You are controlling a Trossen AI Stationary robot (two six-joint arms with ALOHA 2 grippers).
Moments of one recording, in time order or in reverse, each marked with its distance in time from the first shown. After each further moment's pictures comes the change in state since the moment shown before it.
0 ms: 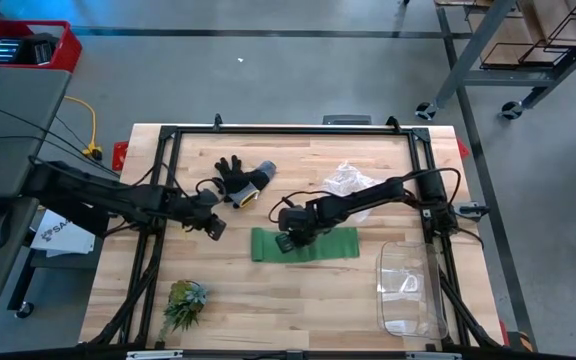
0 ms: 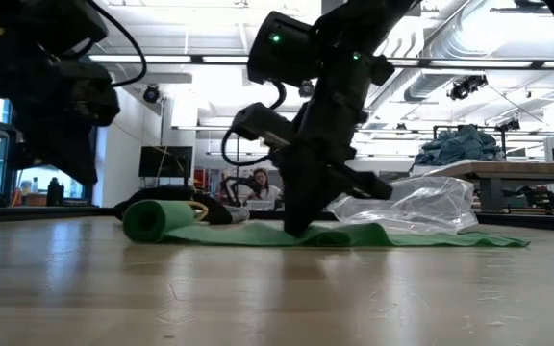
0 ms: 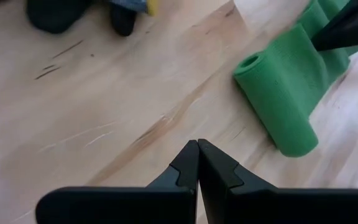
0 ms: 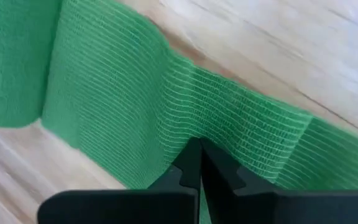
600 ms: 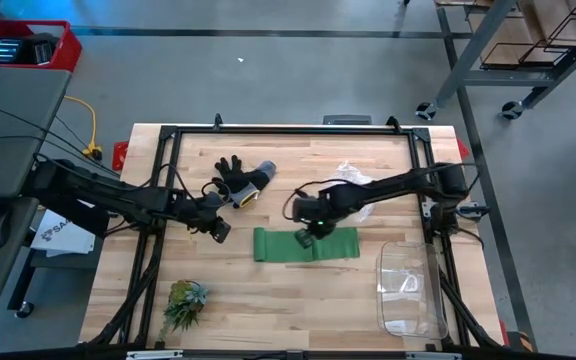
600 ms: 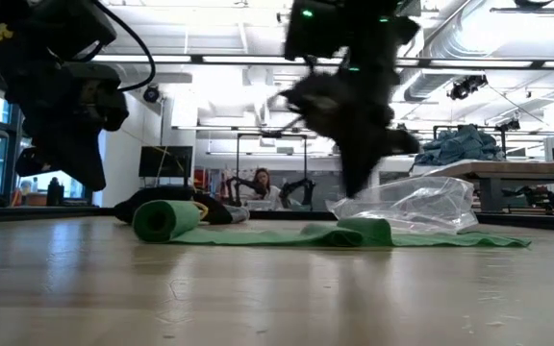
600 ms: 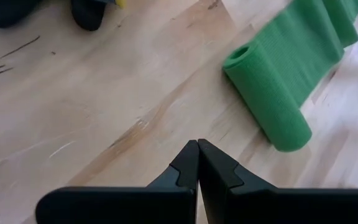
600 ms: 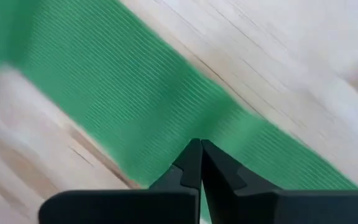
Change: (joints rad) left arm -0.006 0.089 0.000 0.108 0.033 -0.001; right arm -0.024 -0.183 -0.035 -0.279 0.028 -0.211
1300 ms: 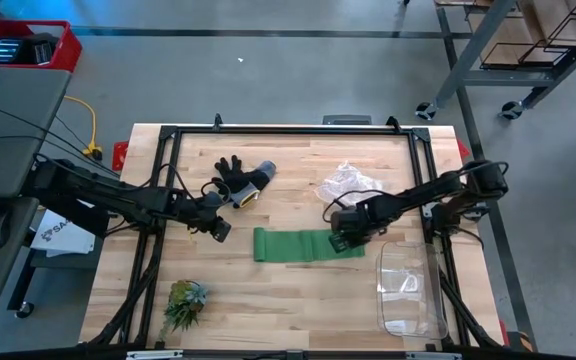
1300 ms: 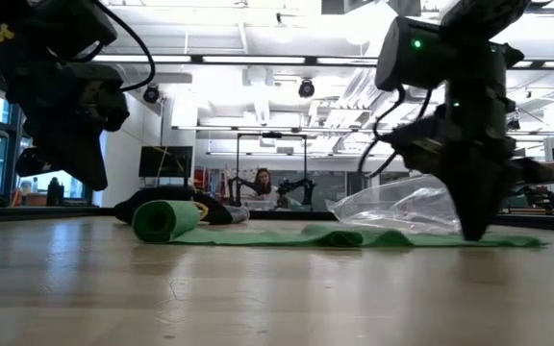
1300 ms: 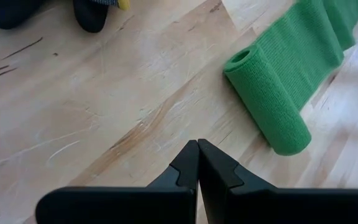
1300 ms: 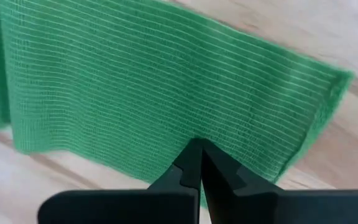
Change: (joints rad) left arm 0.002 0.000 0.000 0.004 -0.008 -0.018; right arm 0.059 -0.280 -0.533 0.203 -0.036 0.343
